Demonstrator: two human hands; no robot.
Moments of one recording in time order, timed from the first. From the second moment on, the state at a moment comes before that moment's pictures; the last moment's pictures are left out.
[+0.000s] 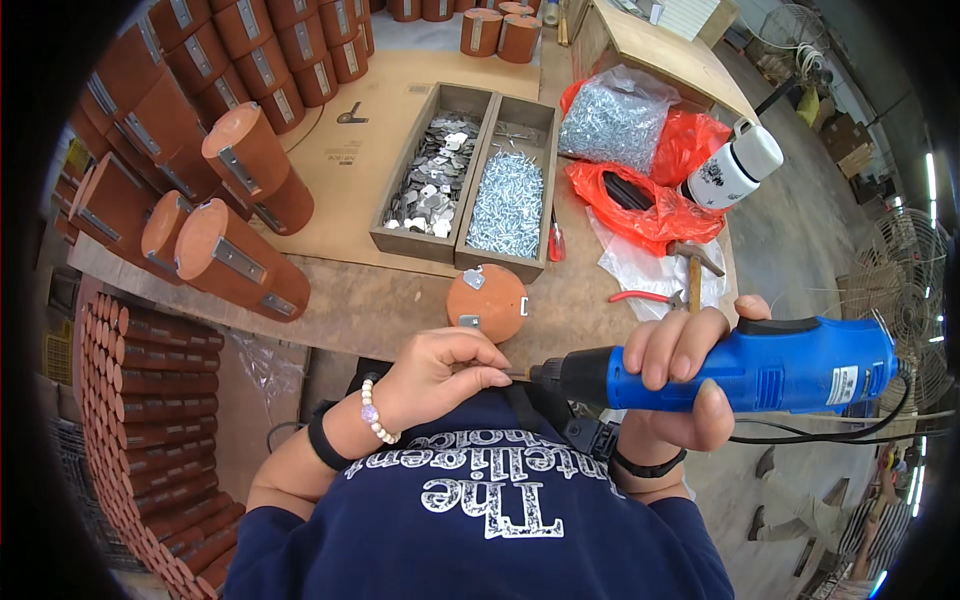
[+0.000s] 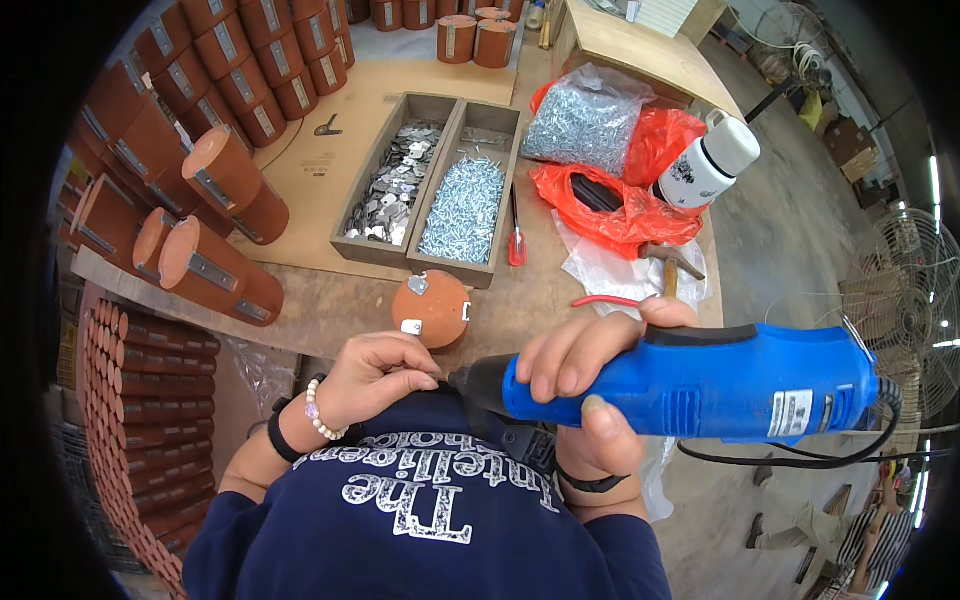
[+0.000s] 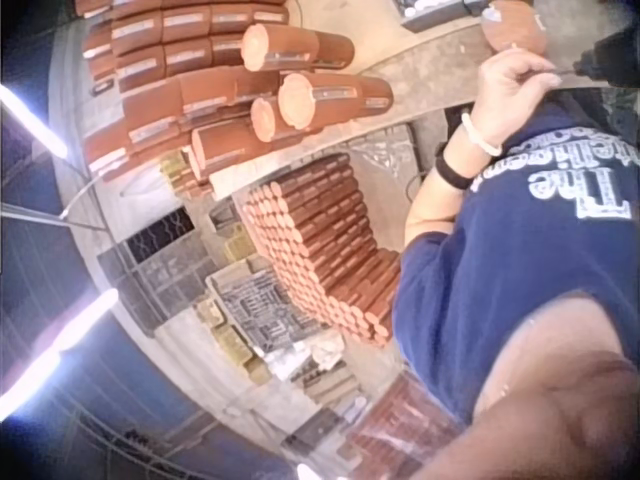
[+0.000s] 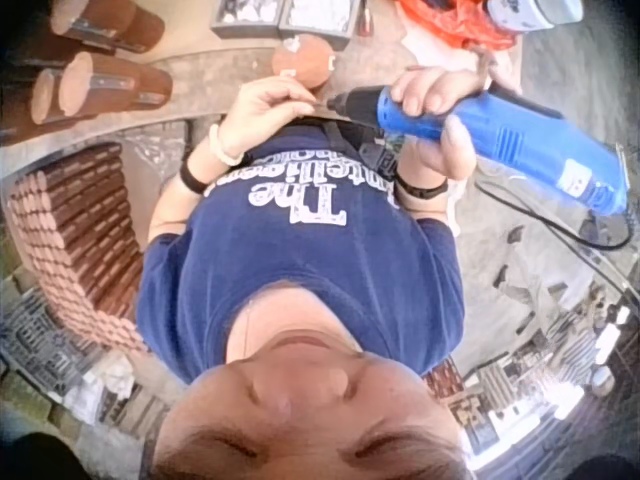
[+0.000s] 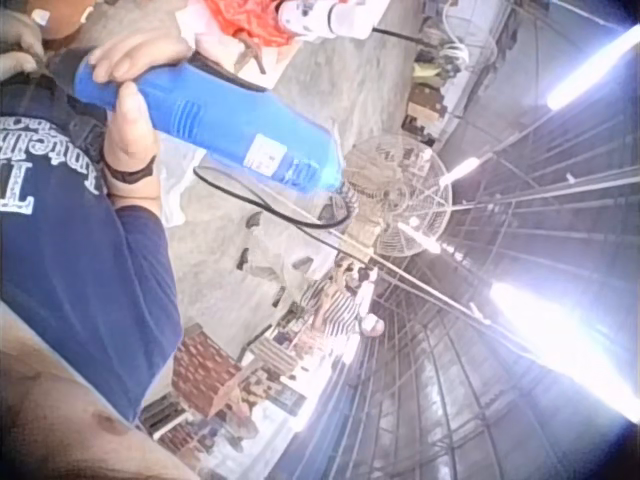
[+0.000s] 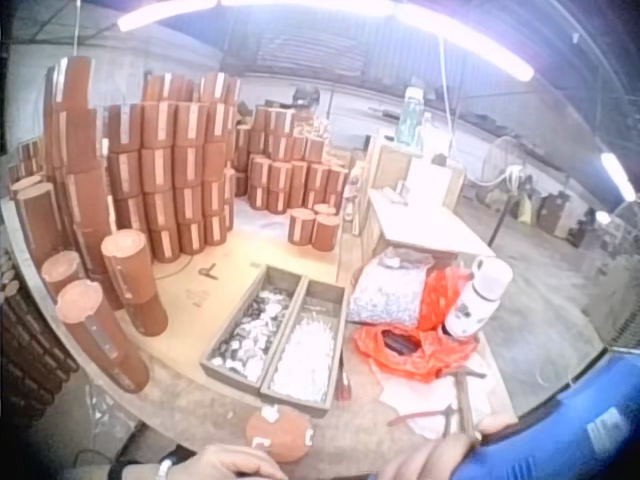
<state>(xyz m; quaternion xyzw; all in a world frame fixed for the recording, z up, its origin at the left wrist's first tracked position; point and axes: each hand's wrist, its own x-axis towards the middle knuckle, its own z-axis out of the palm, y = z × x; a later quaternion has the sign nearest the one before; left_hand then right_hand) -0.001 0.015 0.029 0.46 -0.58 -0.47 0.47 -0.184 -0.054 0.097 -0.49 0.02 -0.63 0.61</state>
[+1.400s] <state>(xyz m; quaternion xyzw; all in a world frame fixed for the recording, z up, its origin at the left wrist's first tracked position) 0.105 -0.113 0.007 0.69 -0.71 -0.03 0.16 -0.200 -0.087 0.100 -0.48 0.02 -0.71 0.52</state>
